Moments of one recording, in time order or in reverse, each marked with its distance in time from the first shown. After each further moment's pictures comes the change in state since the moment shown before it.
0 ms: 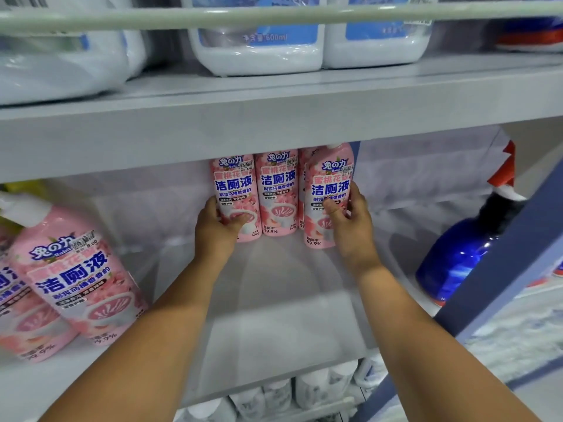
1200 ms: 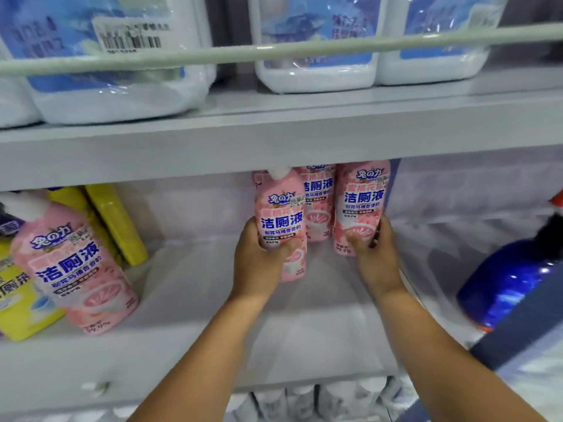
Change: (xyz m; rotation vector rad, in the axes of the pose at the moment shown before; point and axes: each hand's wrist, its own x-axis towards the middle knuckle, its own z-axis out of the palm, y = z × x) left_hand -0.084 0.046 -0.020 -0.147 0.002 -0.032; right_hand -0.021 0.031 0.006 -0.041 -0.064 -0.007
